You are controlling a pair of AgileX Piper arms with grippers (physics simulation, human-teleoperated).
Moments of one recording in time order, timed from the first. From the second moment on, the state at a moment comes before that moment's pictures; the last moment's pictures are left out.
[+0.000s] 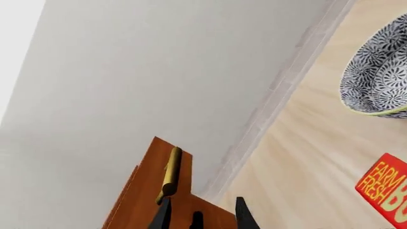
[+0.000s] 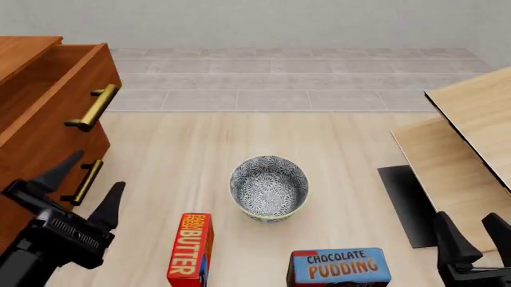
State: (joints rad) left arm -0.24 0.83 -0.07 -0.77 1.05; right arm 0.03 0.10 0.00 -0.03 0.09
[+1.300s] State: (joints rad) left arm -0.13 1.12 -0.21 -0.99 1.32; right arm 0.02 0.05 0.00 0.03 0.10
